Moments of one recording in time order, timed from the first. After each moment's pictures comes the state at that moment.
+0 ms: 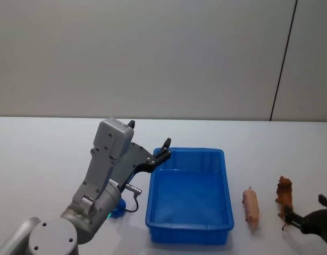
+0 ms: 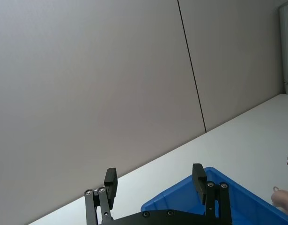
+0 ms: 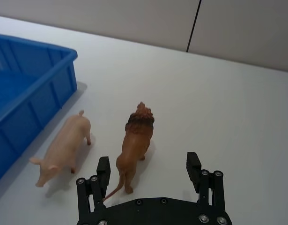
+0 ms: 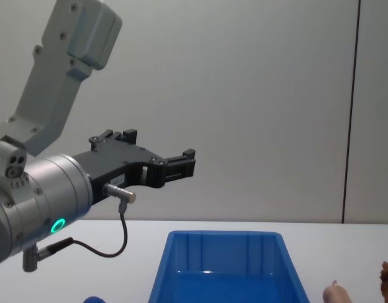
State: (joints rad) left arm -0.24 0.38 0.45 -1.63 -0.20 0.01 -0.01; right arm -0.03 0.39 -0.18 -1.57 0.26 0.21 0.05
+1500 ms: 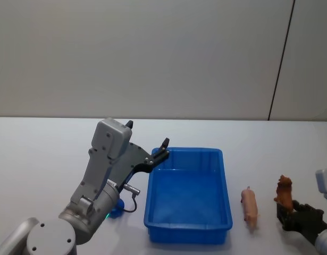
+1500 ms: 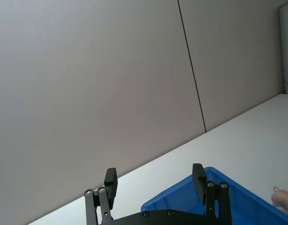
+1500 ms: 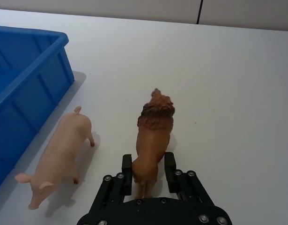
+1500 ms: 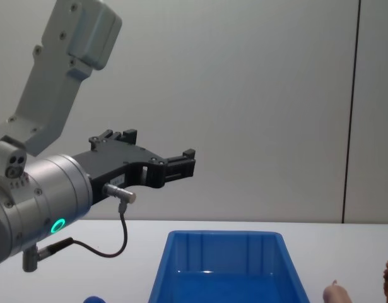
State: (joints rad) left arm -0.24 0.38 0.45 -1.63 -0.20 0.01 -0.01; right arm 0.09 0.30 -0.20 -1.40 0.29 0.26 0.06
